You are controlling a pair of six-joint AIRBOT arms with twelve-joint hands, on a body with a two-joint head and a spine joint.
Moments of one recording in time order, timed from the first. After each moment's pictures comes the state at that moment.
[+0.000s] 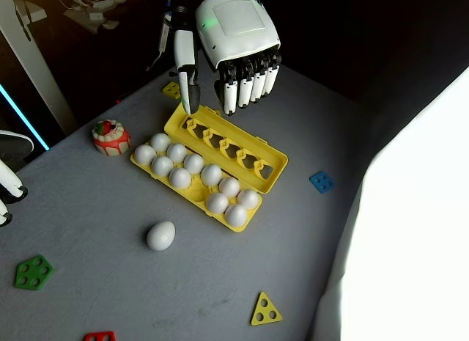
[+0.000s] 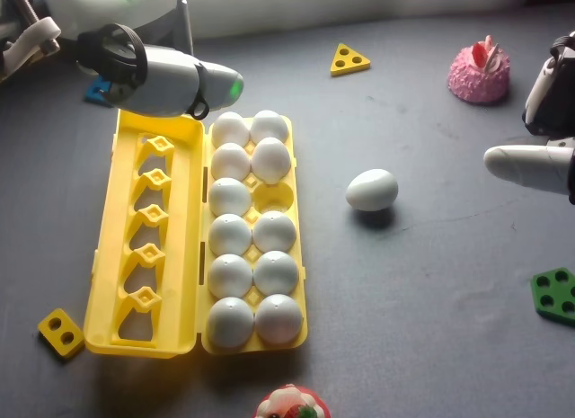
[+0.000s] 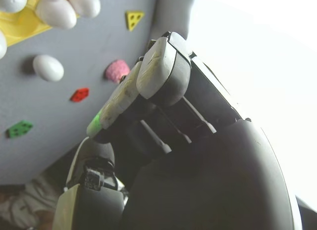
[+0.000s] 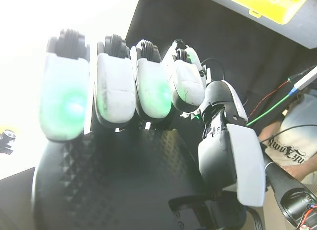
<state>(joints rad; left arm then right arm) 0.21 -0.81 0.84 -1.87 -0.28 2.99 -0.54 -0.62 0.74 -0.09 0.69 -1.06</state>
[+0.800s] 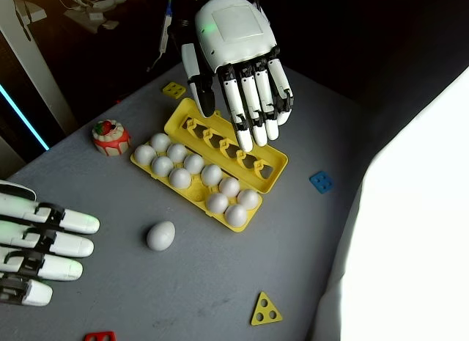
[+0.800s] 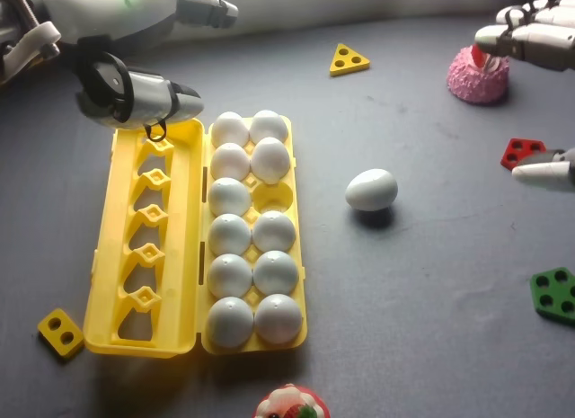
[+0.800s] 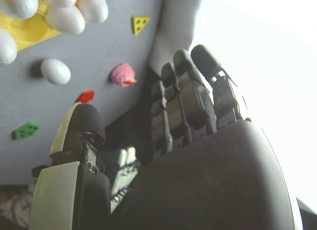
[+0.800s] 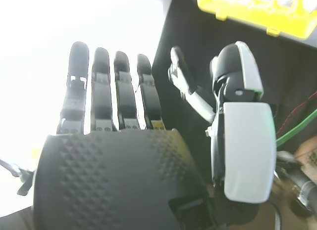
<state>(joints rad) 0.22 -0.81 0.85 -1.87 -0.28 2.99 -0.50 -0.66 0.73 0.47 0.53 -1.40</state>
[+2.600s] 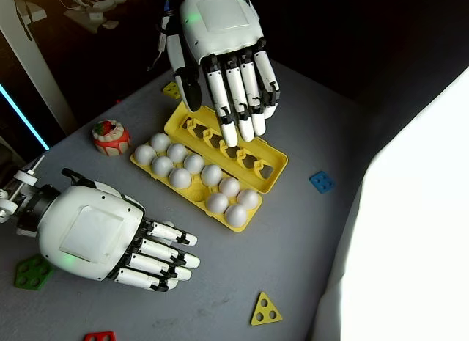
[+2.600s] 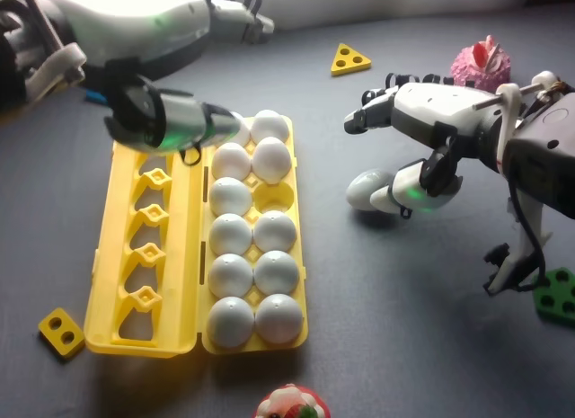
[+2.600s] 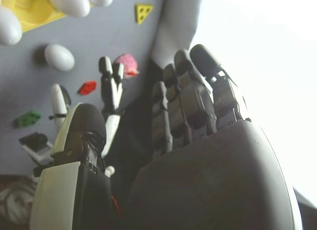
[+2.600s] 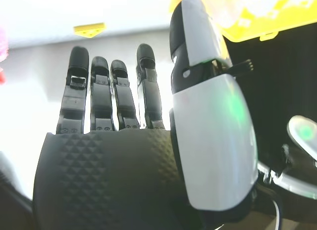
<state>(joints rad) 0.19 -0.79 0.74 -1.90 -0.33 2.99 -0.38 -1.22 1.01 1.46 0.57 -1.86</state>
